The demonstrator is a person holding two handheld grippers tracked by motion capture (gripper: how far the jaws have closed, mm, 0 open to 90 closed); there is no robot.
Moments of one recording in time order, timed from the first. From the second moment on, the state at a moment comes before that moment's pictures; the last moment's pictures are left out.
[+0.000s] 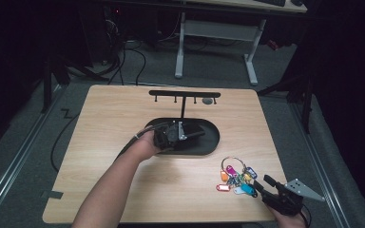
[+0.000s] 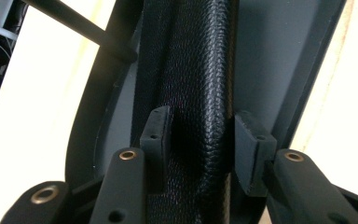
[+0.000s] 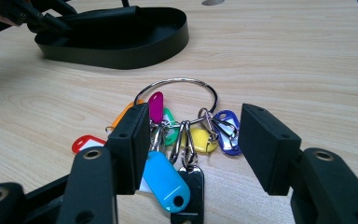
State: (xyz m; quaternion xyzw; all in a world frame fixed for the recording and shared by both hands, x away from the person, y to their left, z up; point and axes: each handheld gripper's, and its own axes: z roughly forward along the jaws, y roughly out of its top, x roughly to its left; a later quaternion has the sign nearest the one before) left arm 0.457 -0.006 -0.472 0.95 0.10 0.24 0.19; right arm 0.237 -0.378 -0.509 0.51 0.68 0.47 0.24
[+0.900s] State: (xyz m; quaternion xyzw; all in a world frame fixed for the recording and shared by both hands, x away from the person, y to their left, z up) left arm 0.441 0.013 -0.454 0.93 0.15 0.22 0.26; right arm 0.239 -0.376 -0.510 0.51 0.68 0.47 0.24
